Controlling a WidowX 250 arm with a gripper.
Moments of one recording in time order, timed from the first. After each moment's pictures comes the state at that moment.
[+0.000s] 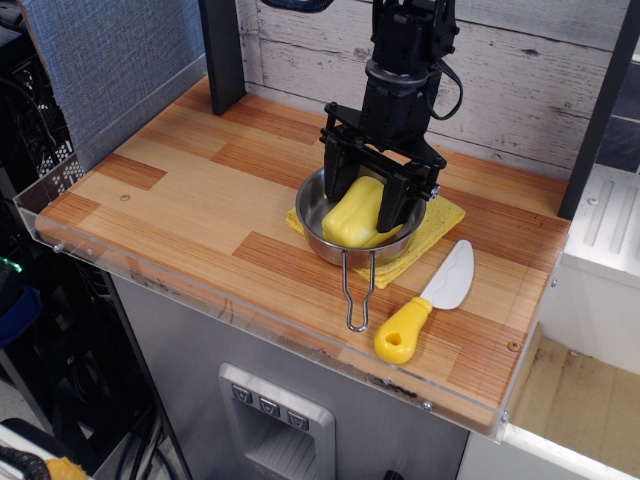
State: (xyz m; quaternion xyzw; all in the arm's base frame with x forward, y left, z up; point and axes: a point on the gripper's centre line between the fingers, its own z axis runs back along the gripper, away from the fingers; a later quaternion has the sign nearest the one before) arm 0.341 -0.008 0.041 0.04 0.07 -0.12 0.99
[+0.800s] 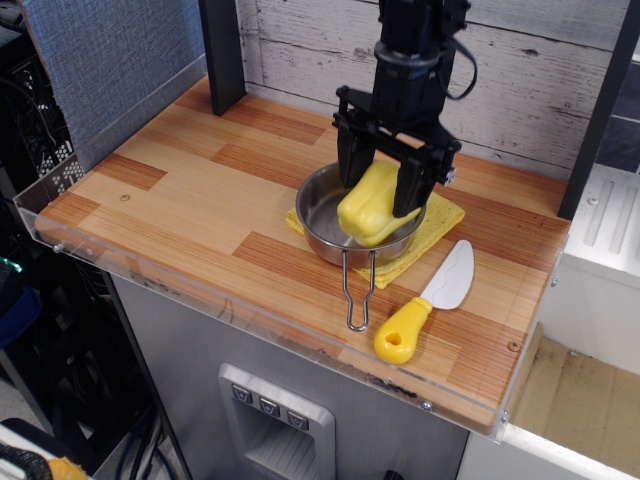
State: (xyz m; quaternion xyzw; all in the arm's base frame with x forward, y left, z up) arm 0.345 -0.020 0.063 0.02 0.02 -0.14 0.99
